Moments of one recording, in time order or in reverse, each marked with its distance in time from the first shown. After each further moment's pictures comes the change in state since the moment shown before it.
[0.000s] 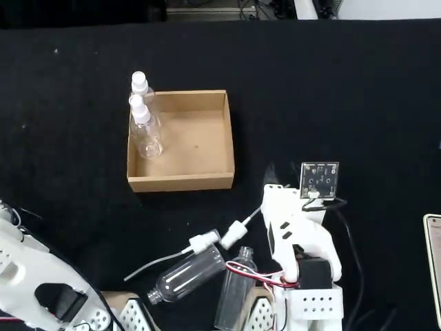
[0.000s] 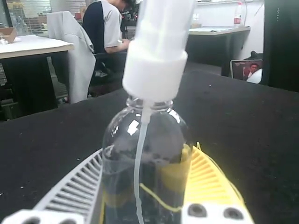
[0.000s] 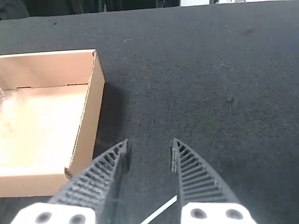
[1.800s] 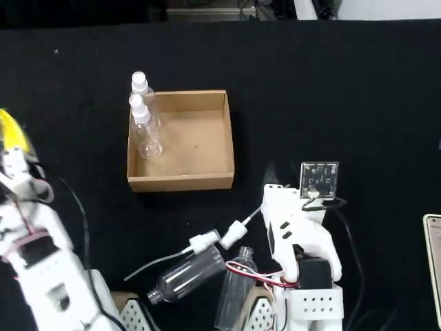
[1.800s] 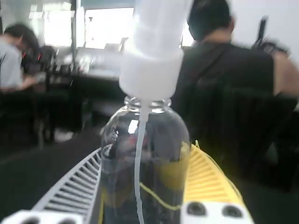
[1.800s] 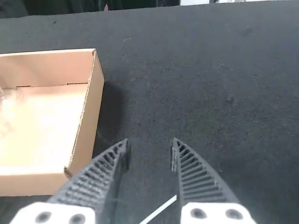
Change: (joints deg) left arm 22.2 -95.8 17.5 69.6 6.3; right arm 0.0 0.0 0.0 0.0 0.0
